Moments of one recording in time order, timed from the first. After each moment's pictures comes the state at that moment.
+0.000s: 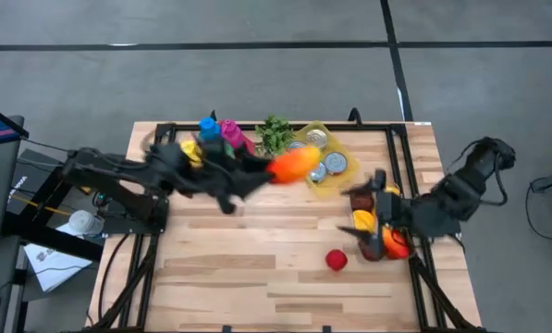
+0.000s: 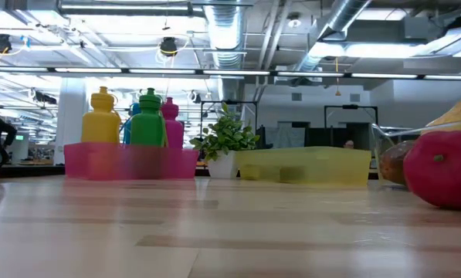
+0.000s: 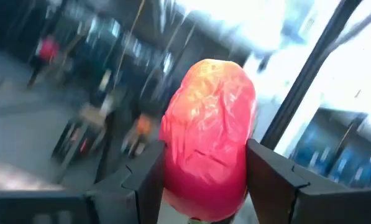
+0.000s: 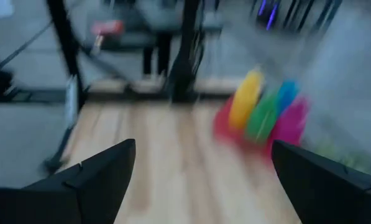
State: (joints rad) left arm -0.23 1.36 1.36 0.28 -0.26 -0.45; right arm 0.72 1.17 1.39 -0.74 0.81 0.34
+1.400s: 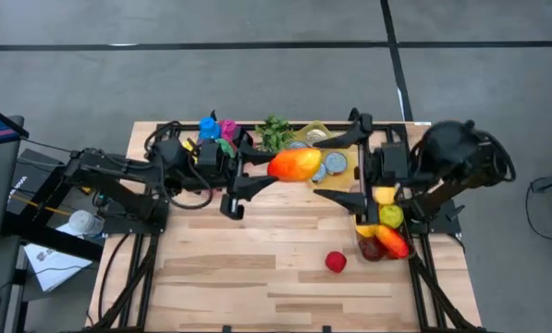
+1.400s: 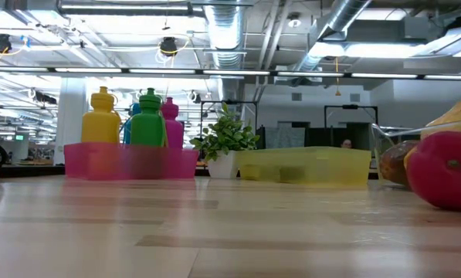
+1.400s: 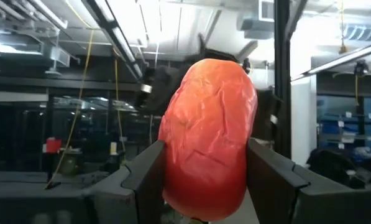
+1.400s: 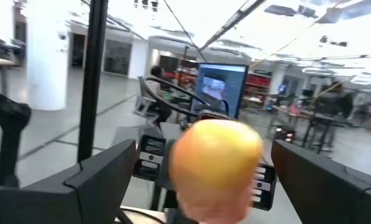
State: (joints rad) left arm -0.19 1.38 1.36 0.50 -0.13 0.03; right arm 0.38 1.44 1.94 -0.34 0.38 -0.25
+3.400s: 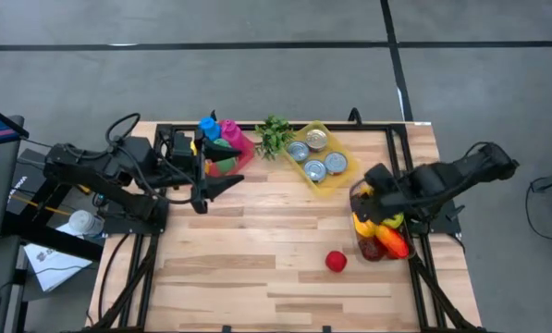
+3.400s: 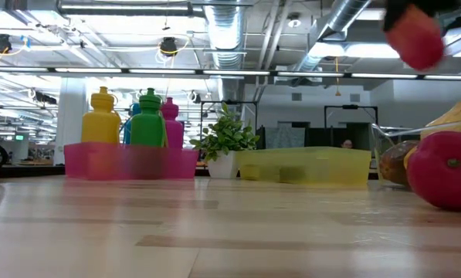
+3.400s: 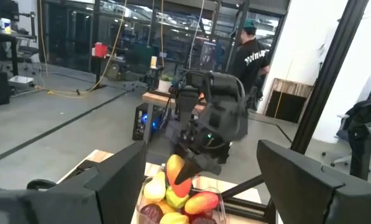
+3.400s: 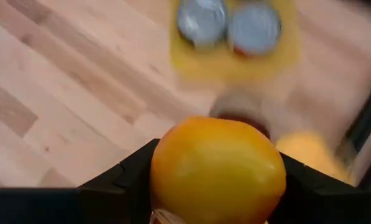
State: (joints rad) left arm -0.27 1.11 1.36 -0.17 -0.42 -0.17; right arm 0.41 1.22 1.36 -1.48 0.49 1.25
